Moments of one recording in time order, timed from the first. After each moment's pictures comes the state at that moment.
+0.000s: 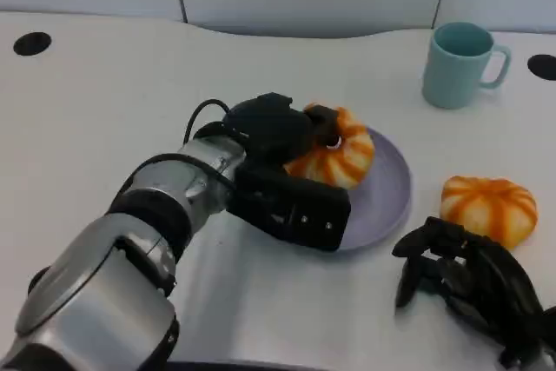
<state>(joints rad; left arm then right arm) -1.07 0.00 -0.65 1.30 0.78 -0.37 0.12 -0.34 -0.02 -0.19 1.00 0.29 -0.44 0.81</state>
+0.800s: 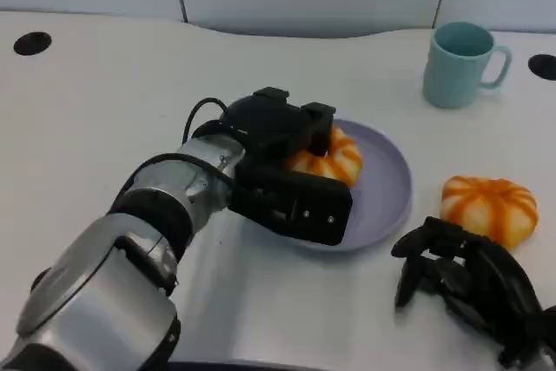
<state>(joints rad) -1.07 0.00 -0.63 1.30 0.77 -0.35 0.12 -0.33 -0.02 -0.18 0.99 0.28 -0.45 0.80</state>
